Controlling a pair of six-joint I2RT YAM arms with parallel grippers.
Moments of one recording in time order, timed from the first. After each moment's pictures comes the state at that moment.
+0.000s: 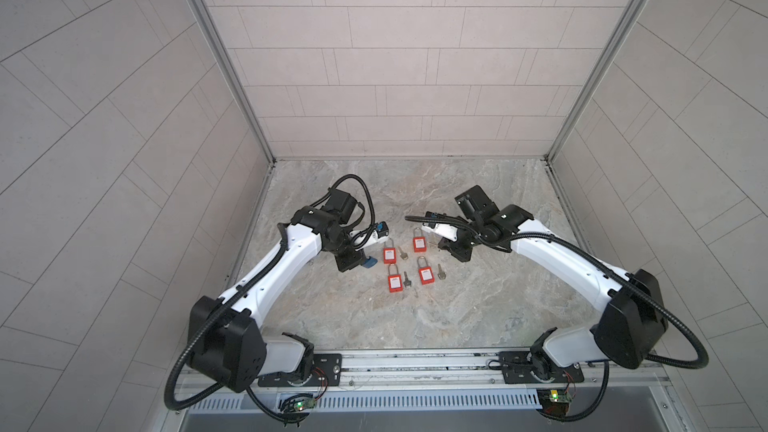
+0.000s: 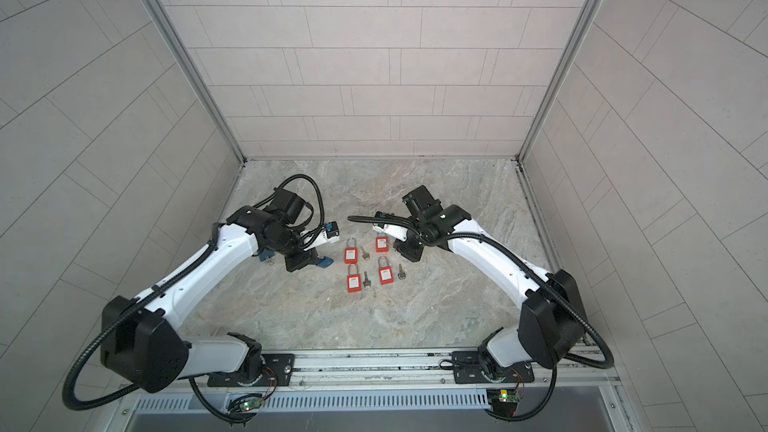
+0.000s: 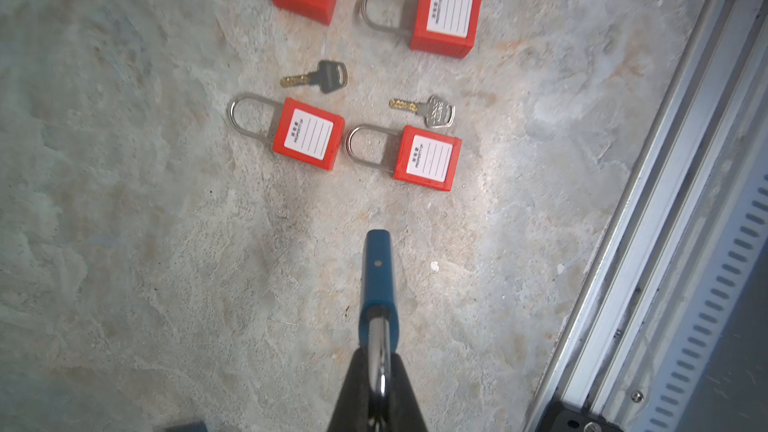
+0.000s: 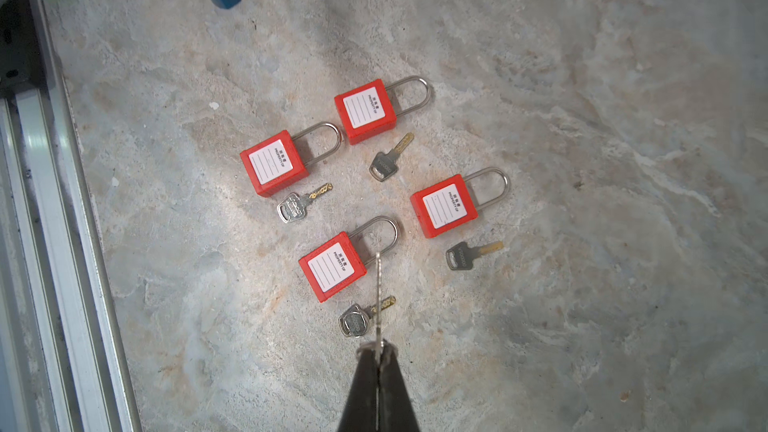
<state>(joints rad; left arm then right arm) -0.38 1.37 1.14 -1.10 0.30 0.77 0.55 1.42 1.17 -0.78 -0.31 -0.55</state>
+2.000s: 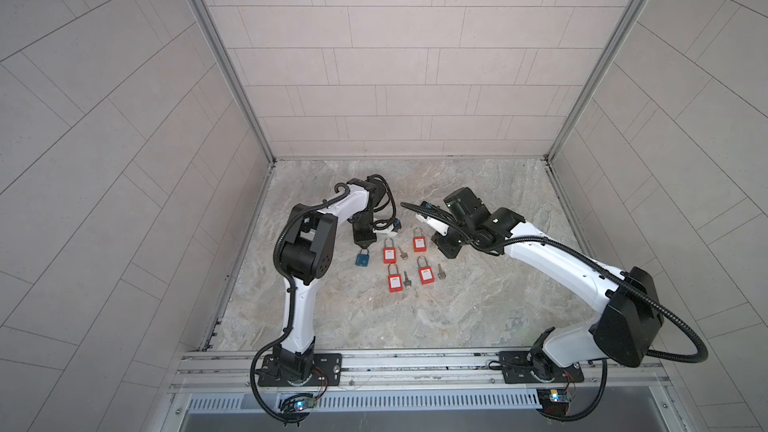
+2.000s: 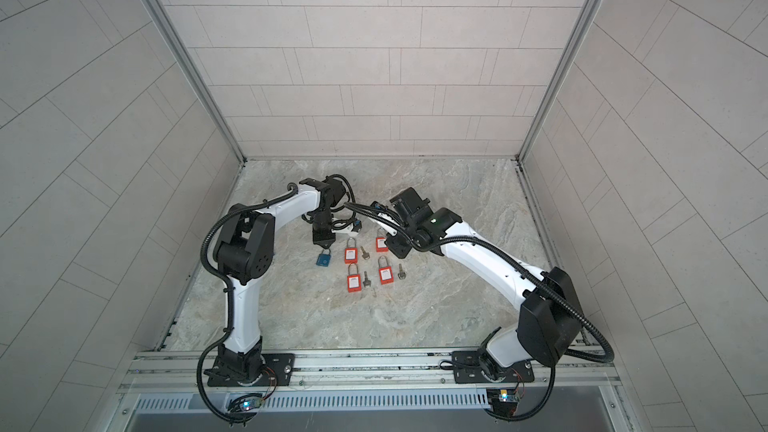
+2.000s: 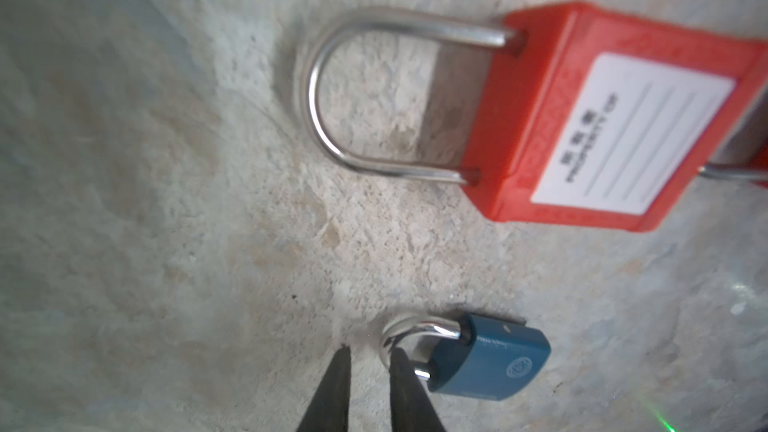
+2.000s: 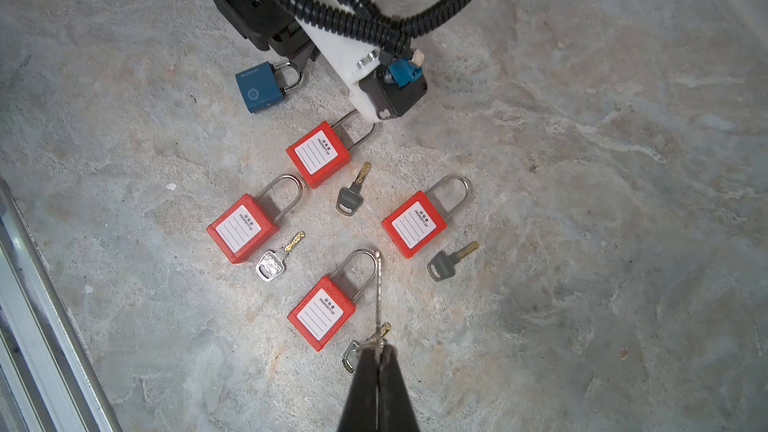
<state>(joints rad) -0.38 2.11 1.59 -1.13 0.01 0.96 0.64 1.45 1.21 -0.70 -0.14 -0.25</state>
